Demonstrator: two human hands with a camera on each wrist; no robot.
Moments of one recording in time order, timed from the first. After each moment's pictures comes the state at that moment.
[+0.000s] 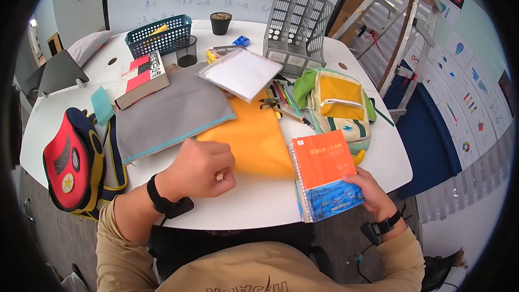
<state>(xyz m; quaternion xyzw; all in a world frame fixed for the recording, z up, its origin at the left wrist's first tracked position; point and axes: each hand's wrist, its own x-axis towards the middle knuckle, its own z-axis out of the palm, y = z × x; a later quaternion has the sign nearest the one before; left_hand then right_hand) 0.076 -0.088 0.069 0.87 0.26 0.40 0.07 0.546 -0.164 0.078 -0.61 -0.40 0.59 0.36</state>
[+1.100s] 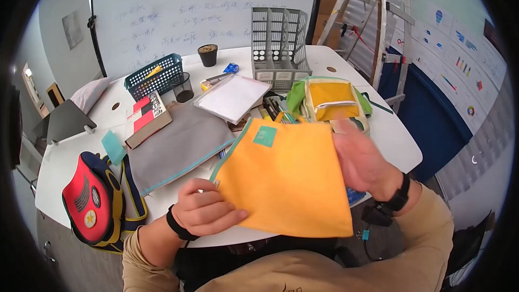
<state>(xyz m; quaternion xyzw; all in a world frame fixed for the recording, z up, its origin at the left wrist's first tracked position) 0.068 -0.117 0.086 0.83 0.02 0.53 -0.20 0.426 -0.141 0.186 -0.35 -0.39 0.74 0.42</state>
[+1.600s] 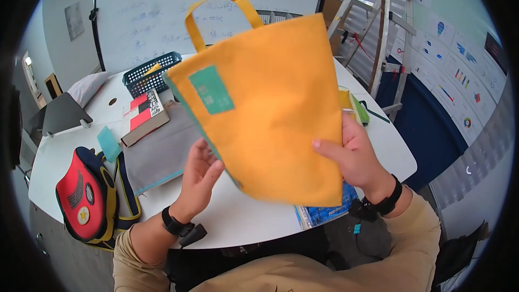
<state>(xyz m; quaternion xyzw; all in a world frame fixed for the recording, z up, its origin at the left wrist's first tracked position) 0.094 -0.090 0.056 0.54 0.21 0.59 0.56 0.426 -0.122 0.177 -0.37 -0.63 0.46 0.50</state>
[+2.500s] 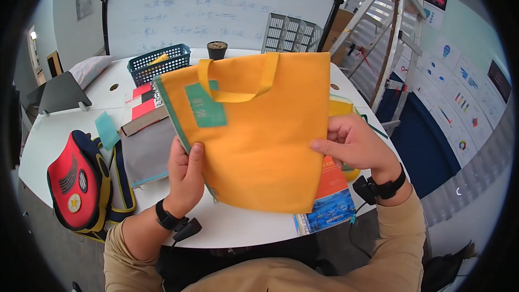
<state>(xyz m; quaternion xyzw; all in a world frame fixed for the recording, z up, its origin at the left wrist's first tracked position) 0.078 -0.084 0.061 0.53 0.24 0.69 0.43 0.428 -0.085 0.236 -0.47 -0.75 0.40 0.23</state>
